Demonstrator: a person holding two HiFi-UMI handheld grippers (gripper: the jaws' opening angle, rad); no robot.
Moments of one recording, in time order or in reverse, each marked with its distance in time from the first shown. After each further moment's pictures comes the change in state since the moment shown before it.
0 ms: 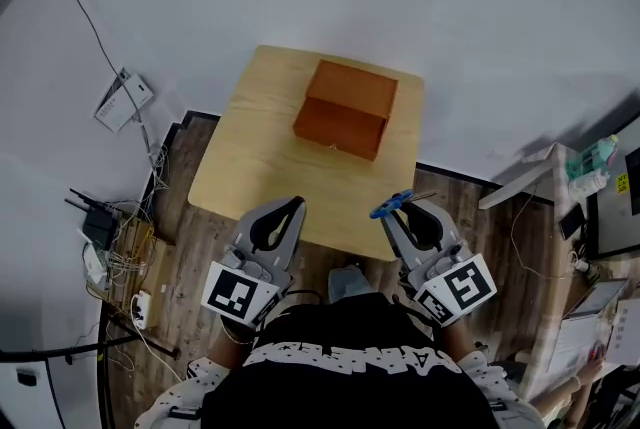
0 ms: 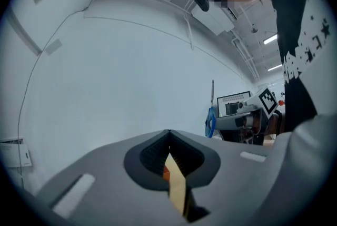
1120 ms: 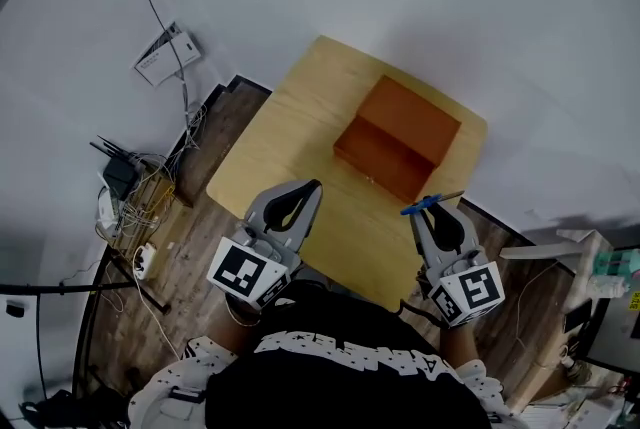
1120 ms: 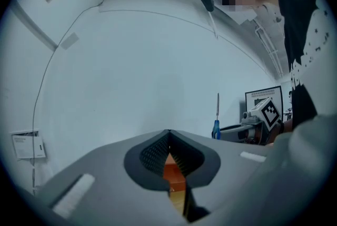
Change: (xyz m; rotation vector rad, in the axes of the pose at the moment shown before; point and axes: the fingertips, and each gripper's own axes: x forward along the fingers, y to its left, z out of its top) left arm 0.072 0.106 -0.014 -0.069 -0.003 0.207; right arm 0.112 -0.100 -0.039 0.038 0.120 0.087
